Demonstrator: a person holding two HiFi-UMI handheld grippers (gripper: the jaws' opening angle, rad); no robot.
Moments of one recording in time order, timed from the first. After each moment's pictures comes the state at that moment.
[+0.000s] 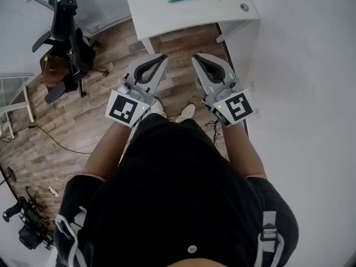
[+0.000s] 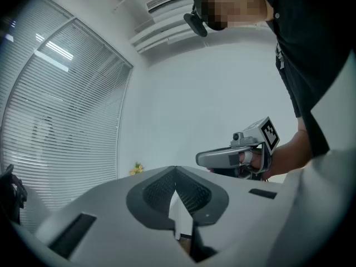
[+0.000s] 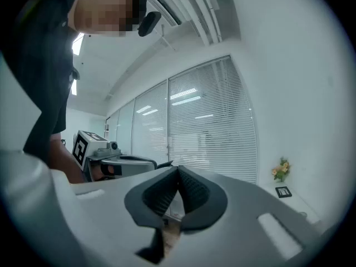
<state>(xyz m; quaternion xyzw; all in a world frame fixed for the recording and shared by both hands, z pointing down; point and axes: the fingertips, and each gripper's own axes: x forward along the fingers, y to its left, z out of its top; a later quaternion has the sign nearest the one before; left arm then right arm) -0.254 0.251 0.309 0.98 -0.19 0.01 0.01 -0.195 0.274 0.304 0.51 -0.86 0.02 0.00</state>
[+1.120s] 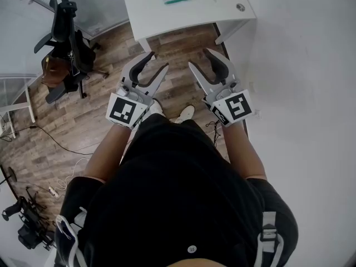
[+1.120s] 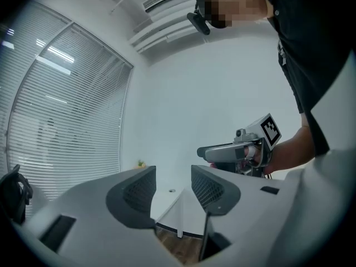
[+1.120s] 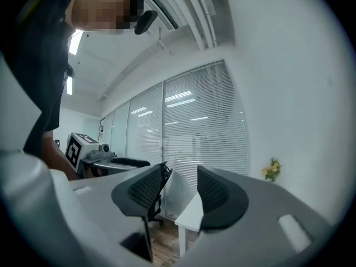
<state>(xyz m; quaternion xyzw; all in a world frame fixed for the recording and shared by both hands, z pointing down) -0.241 0.276 0.319 0.98 -0.21 0.02 0.01 -0.158 0.301 0.305 0.54 -0.84 0.02 -0.01</state>
